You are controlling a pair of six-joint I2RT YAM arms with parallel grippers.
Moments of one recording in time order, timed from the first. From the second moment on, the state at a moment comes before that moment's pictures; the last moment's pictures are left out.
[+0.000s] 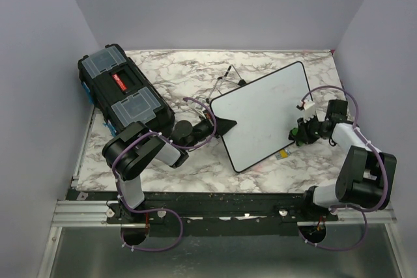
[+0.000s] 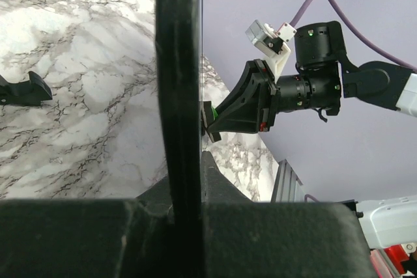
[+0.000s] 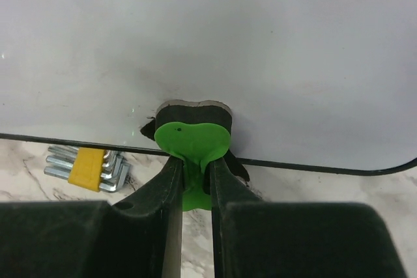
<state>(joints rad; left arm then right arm) -0.73 1.79 0.53 1.39 0.24 -0.91 -0.27 1.39 0.72 -0.46 -0.57 -0.76</state>
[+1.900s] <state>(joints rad) -0.72 1.79 0.53 1.40 0.20 -0.89 0.01 1.38 0.83 -0.32 -0.37 -0.52</state>
